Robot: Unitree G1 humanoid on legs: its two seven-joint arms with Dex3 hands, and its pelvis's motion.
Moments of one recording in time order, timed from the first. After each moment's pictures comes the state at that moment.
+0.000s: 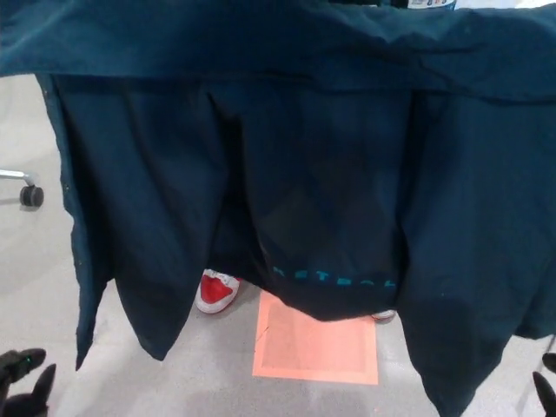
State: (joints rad) left_arm -0.32 0.49 0.07 1.25 0.05 -0.19 -0.23; right_arm -0.36 -0.45 0.04 1.24 -0.23 -0.17 0.09
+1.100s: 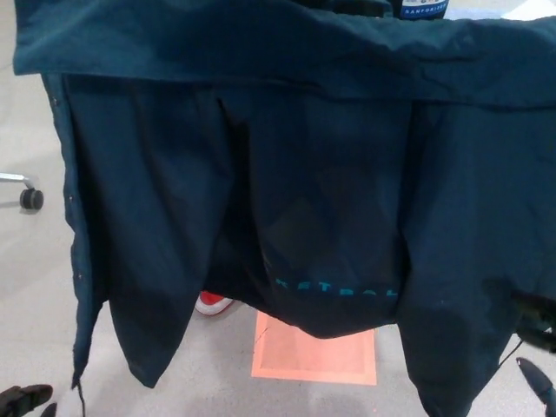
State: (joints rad) left_arm -0.26 0.48 0.09 1.27 0.06 -0.23 -0.27; right_arm 0.20 -0.44 -0.10 0.14 -0.09 -0.36 0.16
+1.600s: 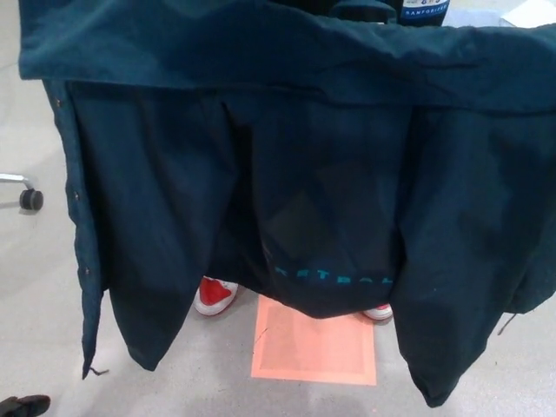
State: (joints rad) left_arm -0.23 0.48 0.10 1.27 0.06 -0.23 -0.27; right_arm 0.00 -0.50 -0.26 -0.35 0.00 -0.31 0.14
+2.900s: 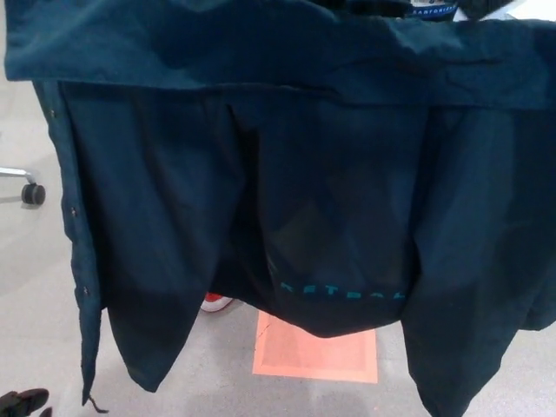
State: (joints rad) left_arm -0.23 0.48 0.12 1.27 0.05 -0.26 -0.28; right_arm -1.14 -0.66 0.35 0.25 -0.08 0.03 0.55
